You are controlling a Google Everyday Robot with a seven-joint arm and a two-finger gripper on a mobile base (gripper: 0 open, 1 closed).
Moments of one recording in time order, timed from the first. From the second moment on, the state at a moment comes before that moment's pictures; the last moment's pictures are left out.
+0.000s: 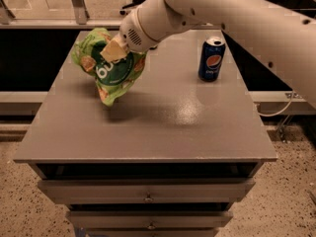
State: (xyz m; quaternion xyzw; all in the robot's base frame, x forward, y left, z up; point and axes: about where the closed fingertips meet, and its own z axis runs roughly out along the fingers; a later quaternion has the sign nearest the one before) arm 0.623 0.097 0.948 -0.48 0.76 0.22 0.38
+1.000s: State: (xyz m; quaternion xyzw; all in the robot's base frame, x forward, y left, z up) arm 0.798 -0.034 0.982 -0.33 0.84 0.03 0.43
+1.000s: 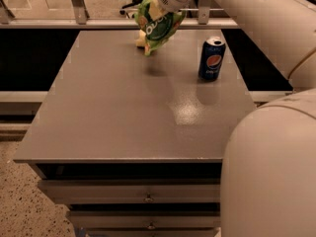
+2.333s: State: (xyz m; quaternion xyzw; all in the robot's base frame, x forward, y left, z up) arm 0.845 -0.099 0.940 -0.22 0.88 0.02 0.41
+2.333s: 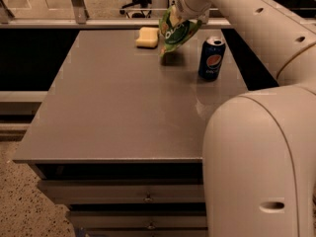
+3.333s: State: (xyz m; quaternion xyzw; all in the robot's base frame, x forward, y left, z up) arm 0.858 -0.076 0.912 -0.23 0.89 0.06 0.40
